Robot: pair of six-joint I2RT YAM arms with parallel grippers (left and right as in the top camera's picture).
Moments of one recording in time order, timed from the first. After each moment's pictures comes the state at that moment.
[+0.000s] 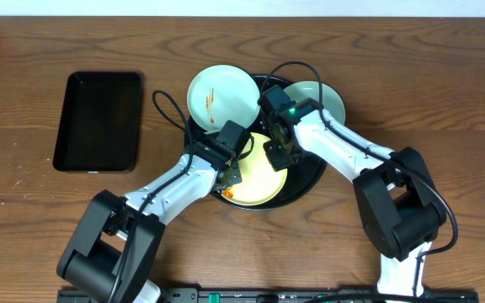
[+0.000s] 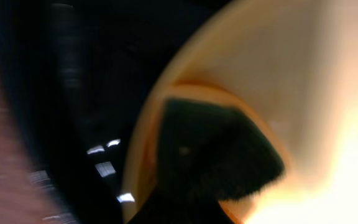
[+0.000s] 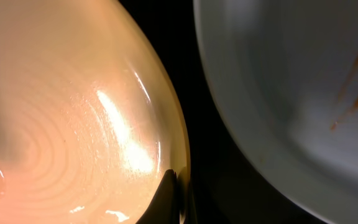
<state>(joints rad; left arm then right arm) -0.54 1.70 0.92 -0.59 -0.16 -0.78 0.57 2.04 1.42 -0.89 -0.02 0.18</state>
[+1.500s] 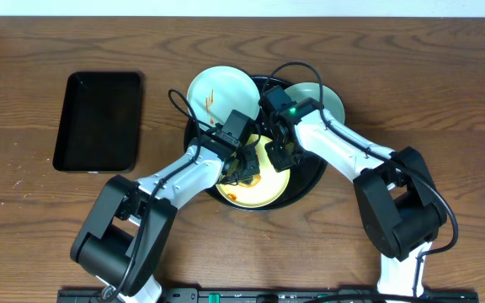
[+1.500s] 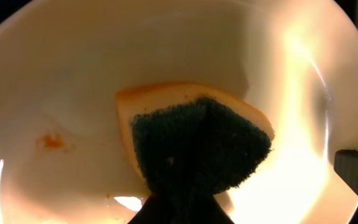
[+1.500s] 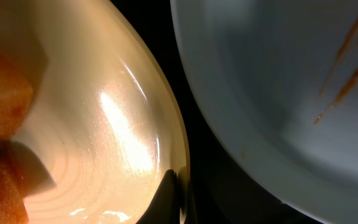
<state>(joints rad) -0.53 1.79 0.98 -0.44 0.15 -0.75 0.56 2.04 1.42 -0.91 0.00 0.18</state>
